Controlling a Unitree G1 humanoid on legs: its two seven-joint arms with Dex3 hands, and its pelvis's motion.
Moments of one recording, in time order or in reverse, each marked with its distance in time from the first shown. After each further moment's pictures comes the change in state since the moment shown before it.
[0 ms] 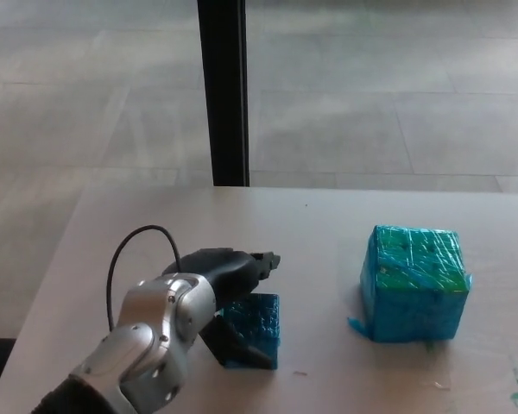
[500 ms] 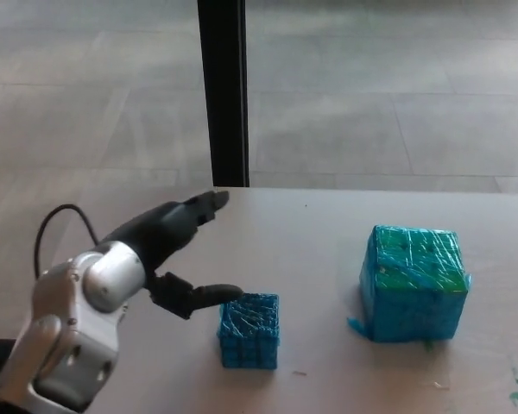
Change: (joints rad) left_arm 0.150 0.042 0.413 -0.258 -0.135 0.010 -0.035; right_arm 0.010 0.000 -0.008 -0.006 0.000 -0.005 0.000
